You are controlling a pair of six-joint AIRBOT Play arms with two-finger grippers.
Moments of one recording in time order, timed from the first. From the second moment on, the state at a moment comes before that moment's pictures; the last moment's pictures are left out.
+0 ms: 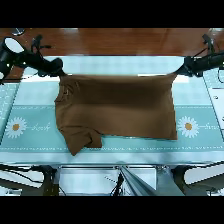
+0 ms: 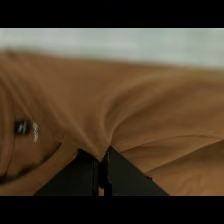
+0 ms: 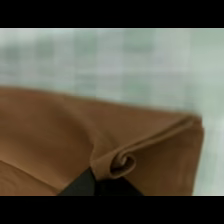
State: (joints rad) left arm 0.07 -1.66 1.57 1.12 -1.29 -1.52; right arm -0.31 -1.72 1.65 -0.96 1.42 1.32
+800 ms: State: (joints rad) left arm 0.16 -1.63 1.39 1.20 -1.61 -1.46; right arm -0.41 -1.58 1.39 -1.04 1.48 1.33
